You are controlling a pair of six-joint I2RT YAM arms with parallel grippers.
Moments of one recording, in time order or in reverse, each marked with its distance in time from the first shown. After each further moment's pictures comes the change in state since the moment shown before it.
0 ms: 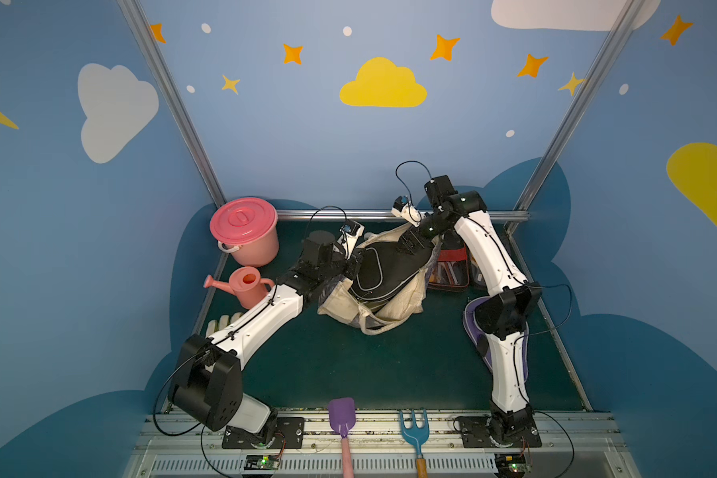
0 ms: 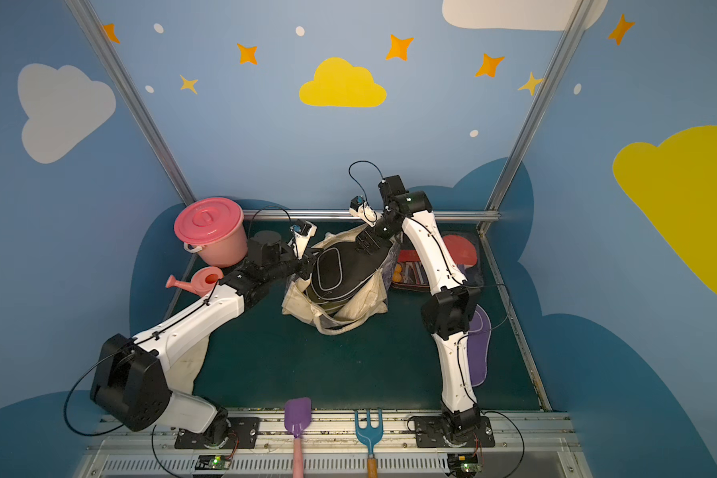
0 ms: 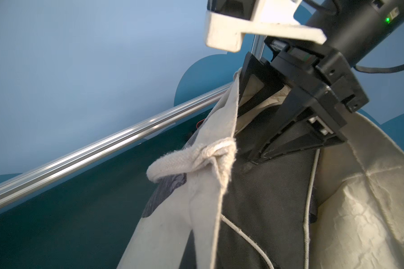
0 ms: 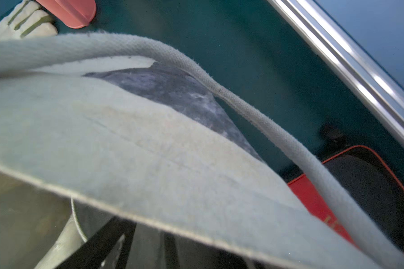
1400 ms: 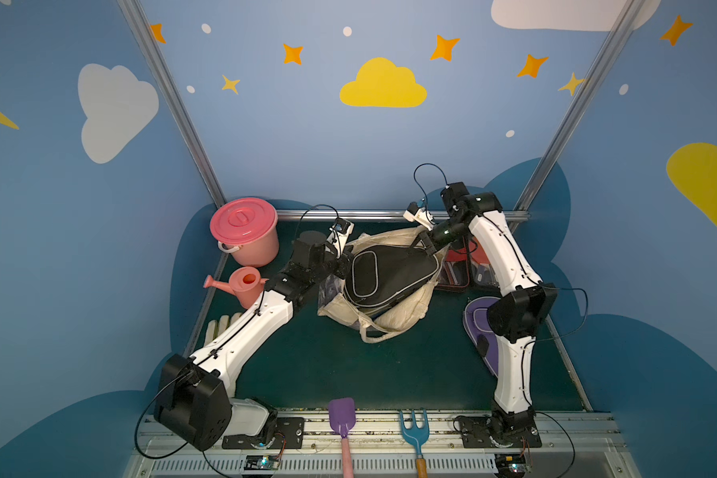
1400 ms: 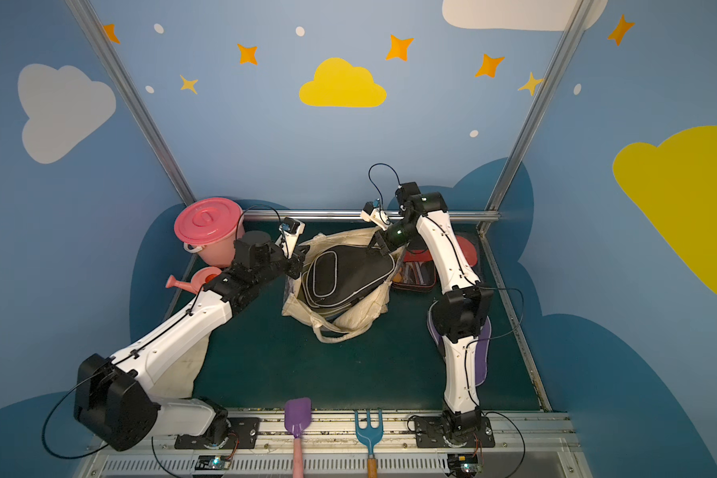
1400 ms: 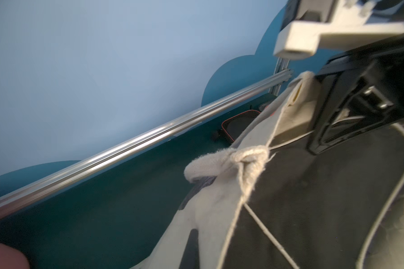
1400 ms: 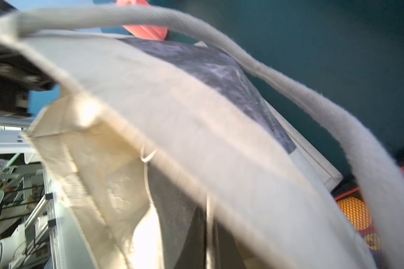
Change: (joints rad) left arm 0.027 -0.122 -0.007 -0.111 -0.156 0.026; right arm -0.066 -0.139 -0.164 -0.093 -0.343 0.099
